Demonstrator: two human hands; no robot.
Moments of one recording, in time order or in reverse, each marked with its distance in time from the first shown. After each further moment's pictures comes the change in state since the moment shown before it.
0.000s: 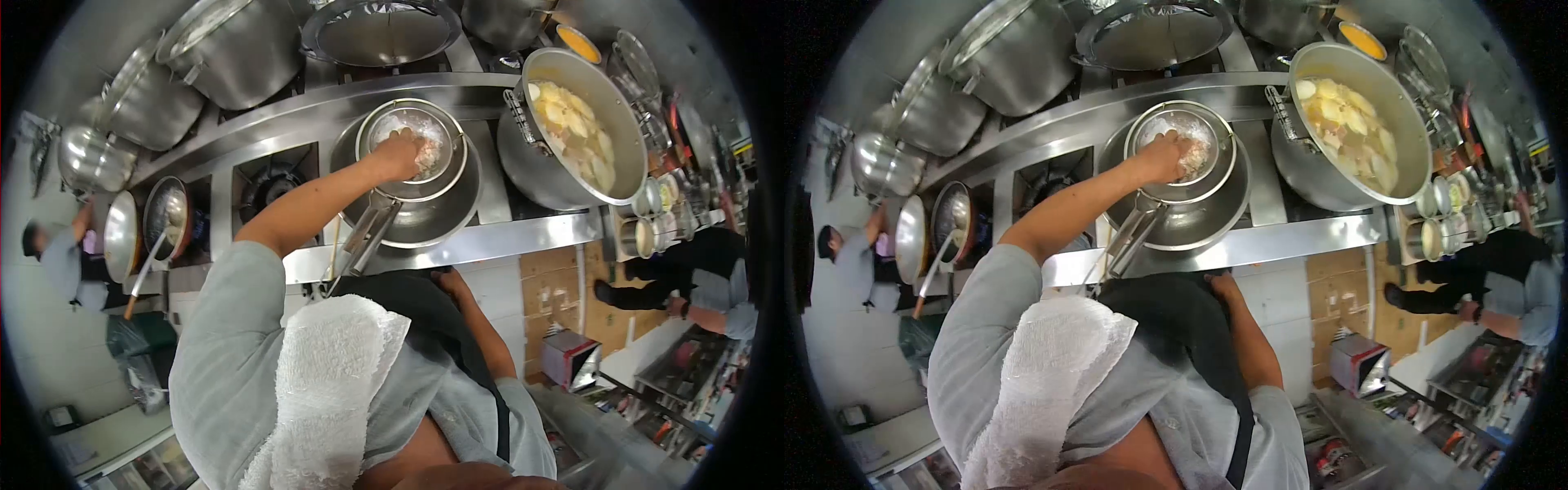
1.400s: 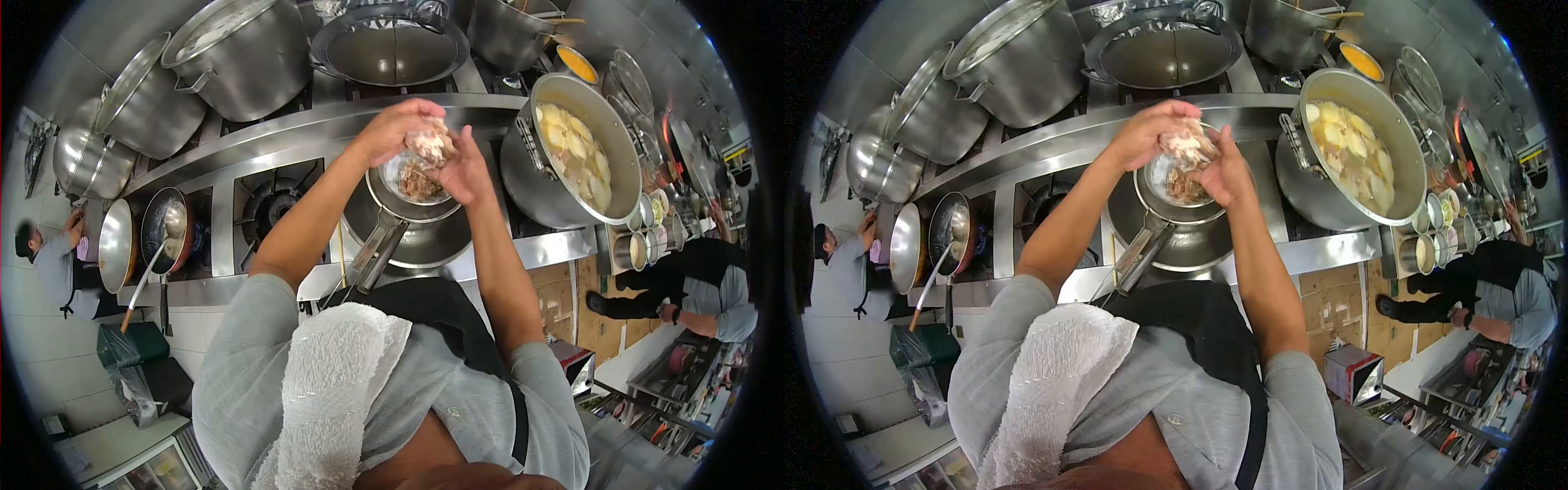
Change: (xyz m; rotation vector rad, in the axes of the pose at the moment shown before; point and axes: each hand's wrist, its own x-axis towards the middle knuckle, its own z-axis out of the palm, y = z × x) left_hand -0.013 -0.014 -0.113 -1.677 0.010 0.133; right_hand -0.029 -0.314 -0.150 1.424 -0.439 -0.591
